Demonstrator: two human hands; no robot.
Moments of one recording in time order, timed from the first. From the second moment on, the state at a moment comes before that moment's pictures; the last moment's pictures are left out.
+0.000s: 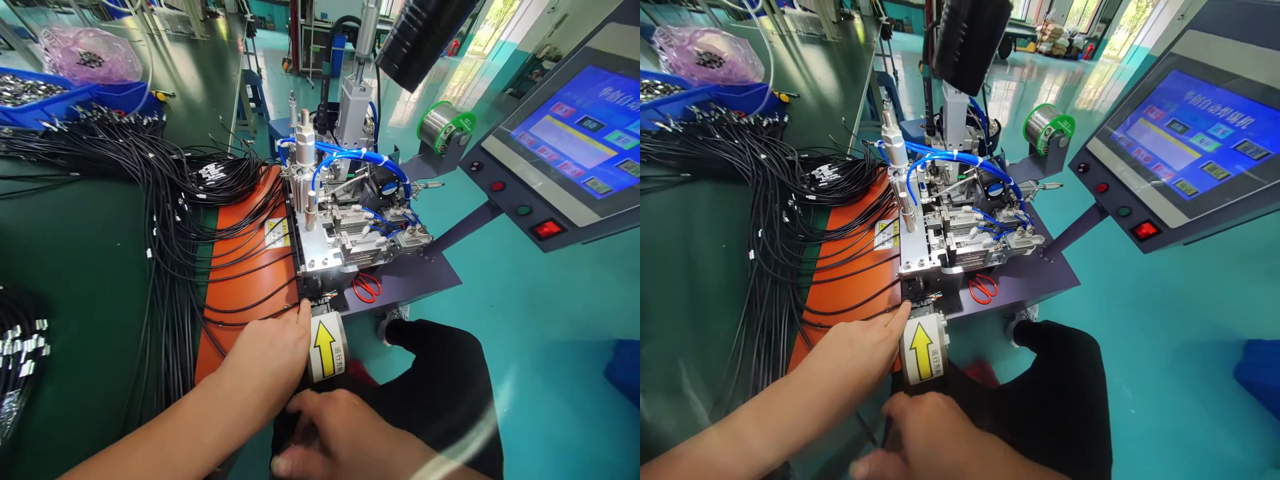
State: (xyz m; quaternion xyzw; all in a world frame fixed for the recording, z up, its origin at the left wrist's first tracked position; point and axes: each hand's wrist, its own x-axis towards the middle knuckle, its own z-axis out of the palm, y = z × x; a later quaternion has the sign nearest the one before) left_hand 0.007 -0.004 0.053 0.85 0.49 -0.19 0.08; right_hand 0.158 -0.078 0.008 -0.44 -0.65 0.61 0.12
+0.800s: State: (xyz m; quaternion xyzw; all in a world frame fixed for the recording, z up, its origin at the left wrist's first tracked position) left_hand 0.006 0.005 0.009 0.84 0.42 0.28 0.20; right_hand 0.191 -0.009 0.004 -0.54 -0.53 0.54 0.37
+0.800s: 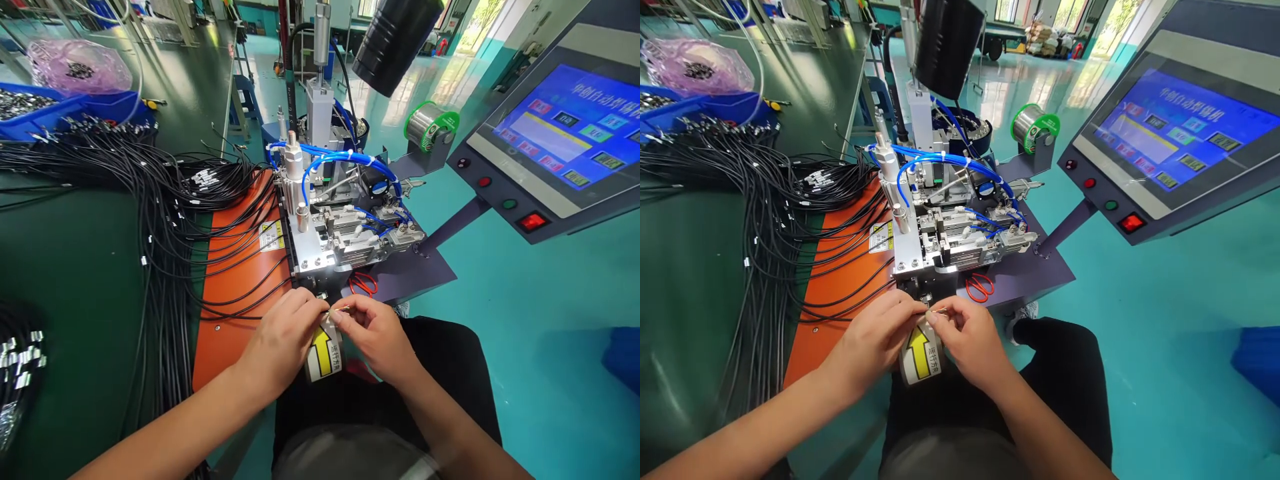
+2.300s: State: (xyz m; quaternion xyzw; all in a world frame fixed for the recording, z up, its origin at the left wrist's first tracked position) left_hand 0.010 0.005 -0.006 0.82 0.46 0.31 0.15; right_hand 0.182 -0.009 0.002 -0.58 -0.61 0.32 0.44
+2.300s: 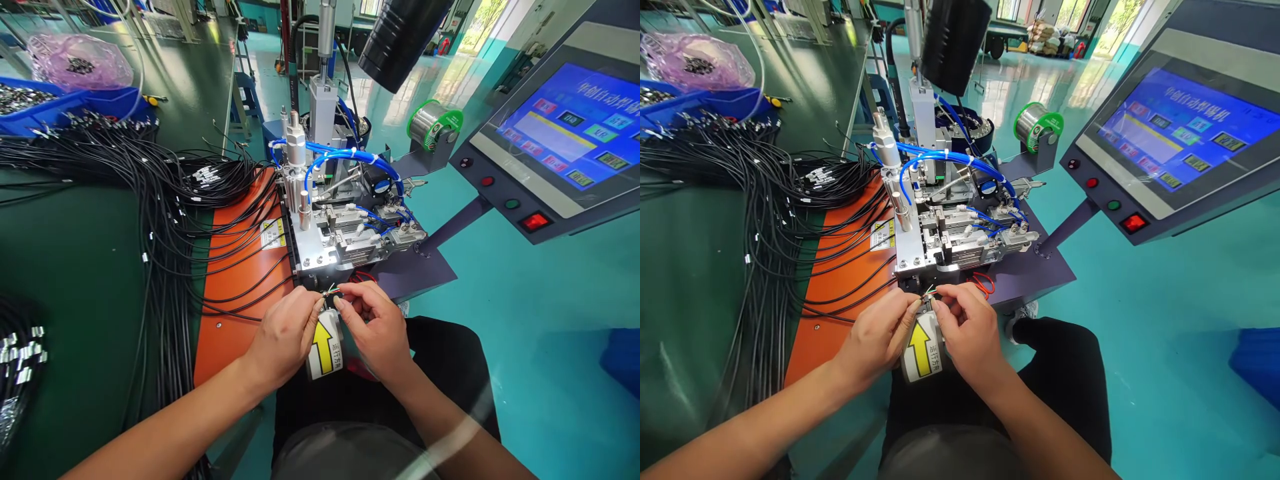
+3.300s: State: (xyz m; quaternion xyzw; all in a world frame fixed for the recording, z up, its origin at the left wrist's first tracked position) left_hand 0.010 0.005 -0.007 0.82 0.46 0.30 0.14; right_hand 0.171 -0.007 0.002 -0.59 -0.60 0.25 0.48
